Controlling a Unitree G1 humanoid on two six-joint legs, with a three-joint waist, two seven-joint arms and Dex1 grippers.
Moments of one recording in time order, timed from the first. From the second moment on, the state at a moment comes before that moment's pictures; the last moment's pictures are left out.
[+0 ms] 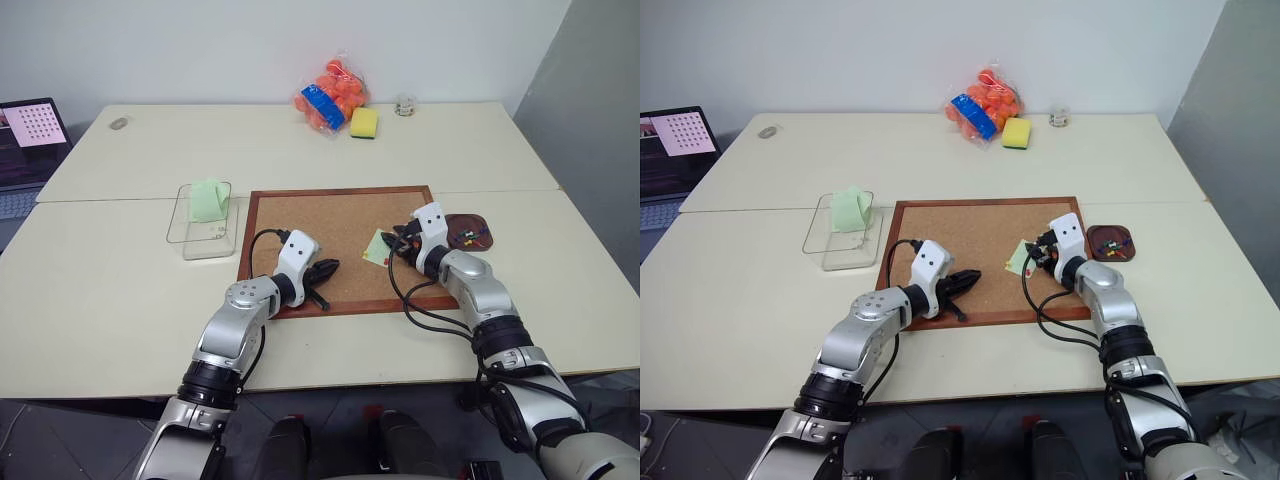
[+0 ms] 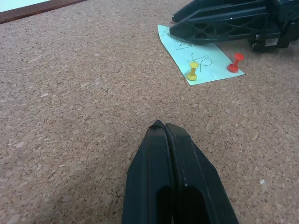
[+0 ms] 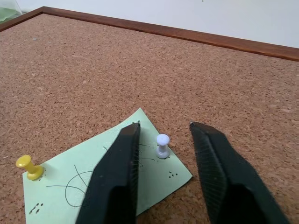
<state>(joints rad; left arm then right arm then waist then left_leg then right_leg) -0.41 0.28 -0.16 0.09 -0.15 0.45 -0.62 -0.67 -0.23 0.03 0.59 0.14 0.18 0.53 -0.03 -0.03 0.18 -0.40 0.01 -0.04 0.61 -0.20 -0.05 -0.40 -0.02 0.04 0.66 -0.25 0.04</state>
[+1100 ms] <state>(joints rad) -0.40 0.27 -0.16 0.08 -0.15 0.47 -0.60 -0.59 -0.30 -0.15 0.32 0.20 0.20 0.35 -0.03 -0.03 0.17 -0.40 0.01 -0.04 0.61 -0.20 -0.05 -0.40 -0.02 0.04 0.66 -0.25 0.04</state>
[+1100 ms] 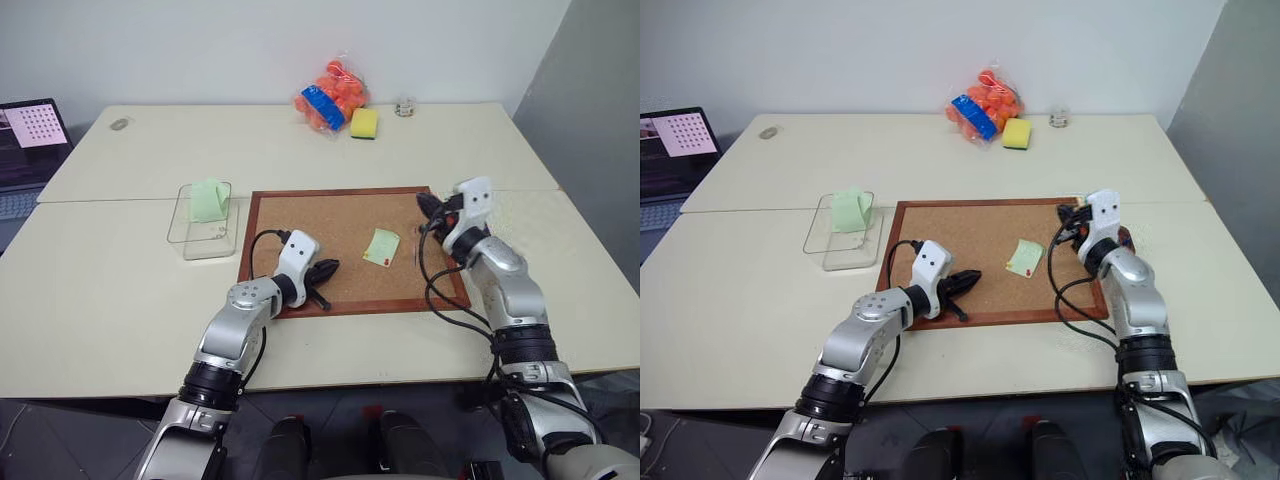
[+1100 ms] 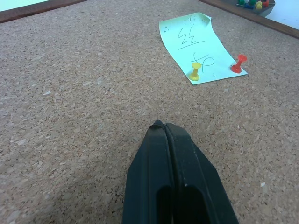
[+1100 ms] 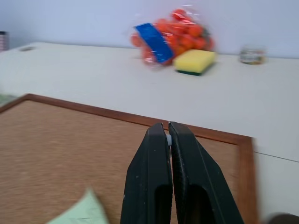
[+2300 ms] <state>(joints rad) -0.40 0.27 -0.15 0.08 -0.15 0.46 -0.60 -0.61 -0.34 -0.24 0.48 0.19 0.32 0.24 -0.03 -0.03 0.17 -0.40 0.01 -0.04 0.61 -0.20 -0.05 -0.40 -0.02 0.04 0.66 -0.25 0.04</state>
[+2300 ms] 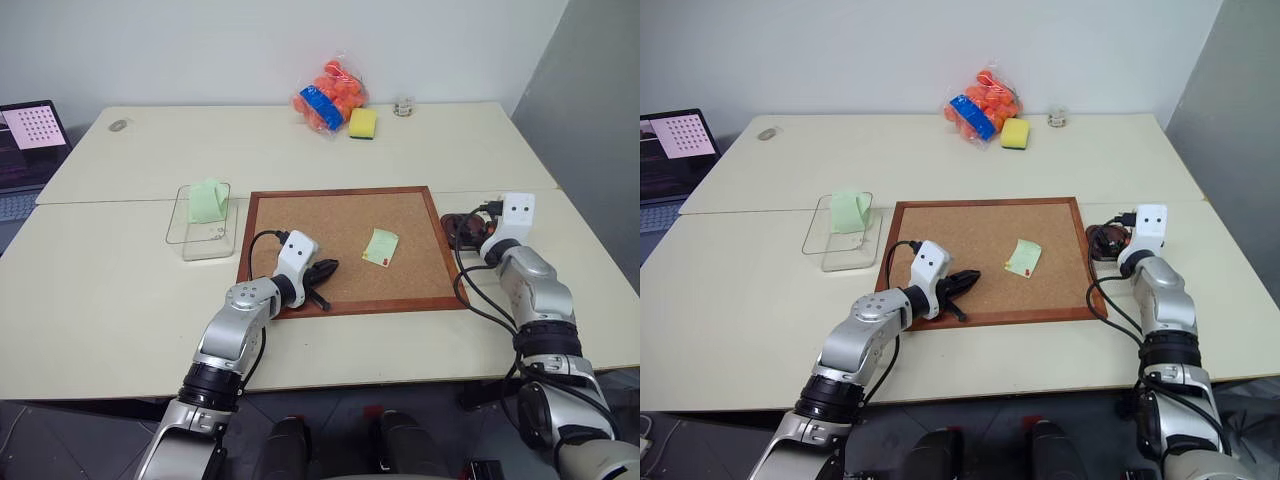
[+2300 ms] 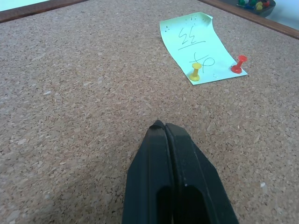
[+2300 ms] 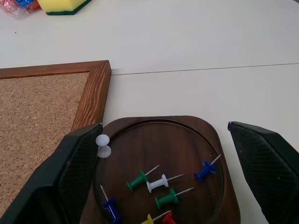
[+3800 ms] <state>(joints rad) -0.40 0.27 -0.15 0.08 -0.15 0.46 -0.60 -0.35 -0.39 0.12 -0.02 0.31 0.31 0.75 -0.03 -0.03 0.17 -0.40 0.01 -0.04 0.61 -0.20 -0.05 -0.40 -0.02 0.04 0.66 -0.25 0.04</state>
